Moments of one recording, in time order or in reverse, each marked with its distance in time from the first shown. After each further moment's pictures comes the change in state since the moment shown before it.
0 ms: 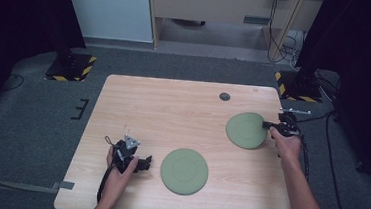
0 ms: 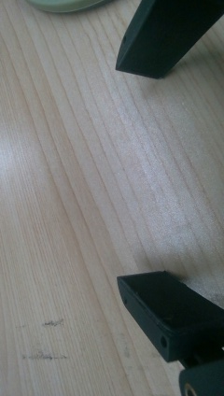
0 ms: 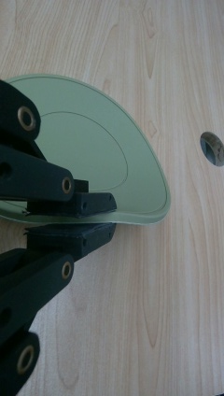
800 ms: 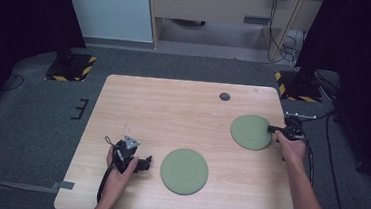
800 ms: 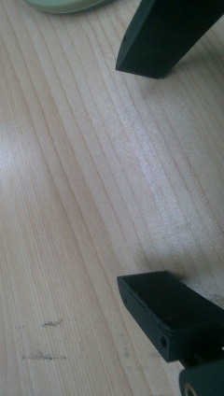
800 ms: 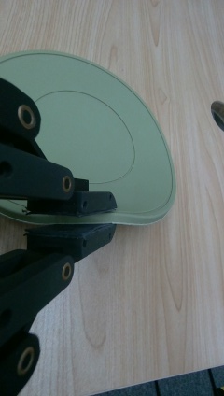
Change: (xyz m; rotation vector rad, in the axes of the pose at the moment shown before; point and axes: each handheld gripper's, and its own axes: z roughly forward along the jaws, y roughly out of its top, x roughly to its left) left arm 0.000 0.000 0.000 0.000 -0.001 0.001; right arm -0.027 -0.012 0.002 0.014 -0.021 0.046
